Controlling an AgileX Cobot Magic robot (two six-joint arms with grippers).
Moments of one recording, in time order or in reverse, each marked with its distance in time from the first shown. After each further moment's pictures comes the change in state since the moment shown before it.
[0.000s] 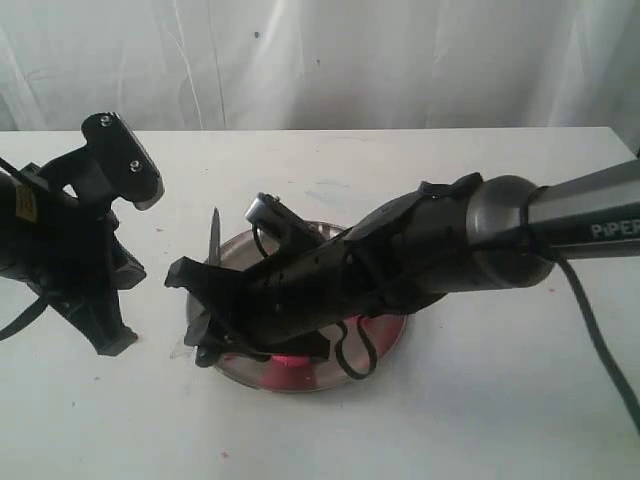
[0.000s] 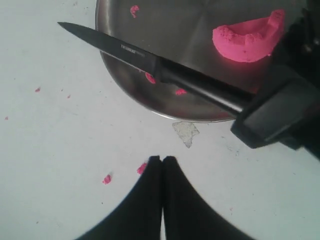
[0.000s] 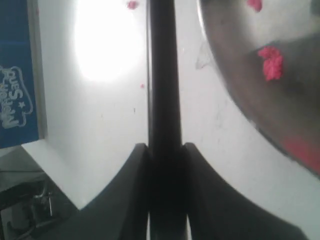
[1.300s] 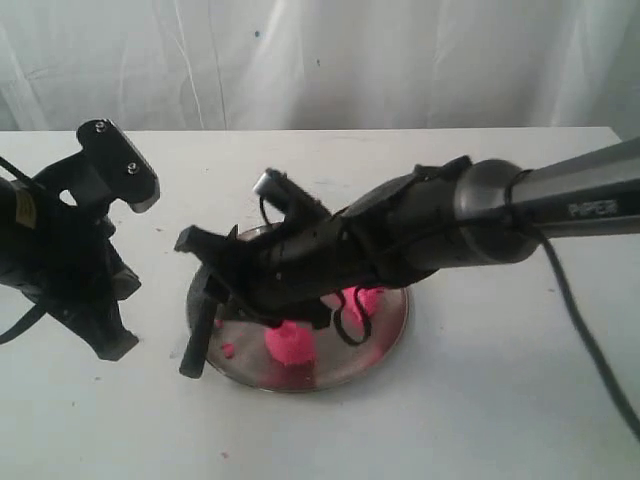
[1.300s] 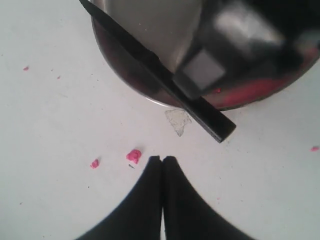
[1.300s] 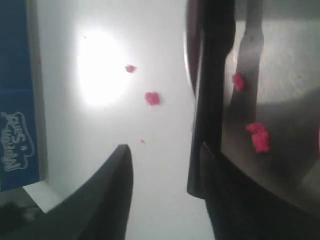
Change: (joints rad) left arm 0.000 0.000 0.000 0.000 0.041 -0.067; right arm -0.044 0.027 -0.076 -0.011 -0.061 -0.002
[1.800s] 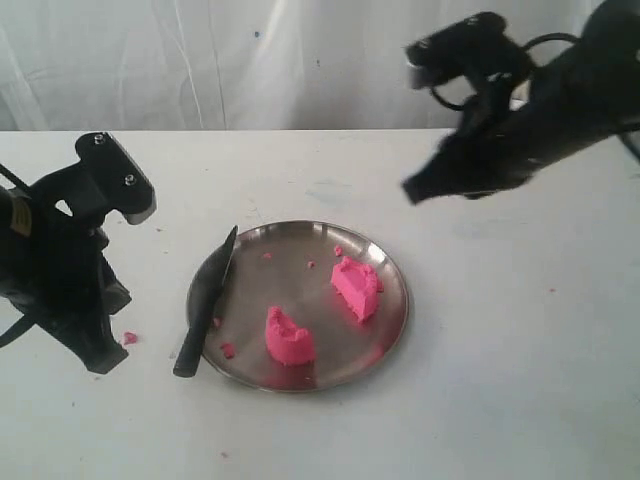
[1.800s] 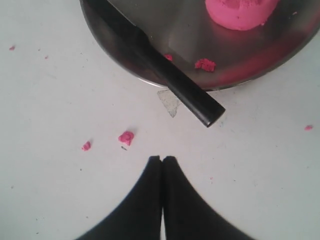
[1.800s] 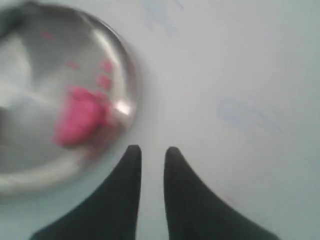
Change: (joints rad) left arm 0.000 0.000 0.000 0.000 0.059 0.000; right arm -0.338 -0.426 0.000 -1.544 0.233 0.389
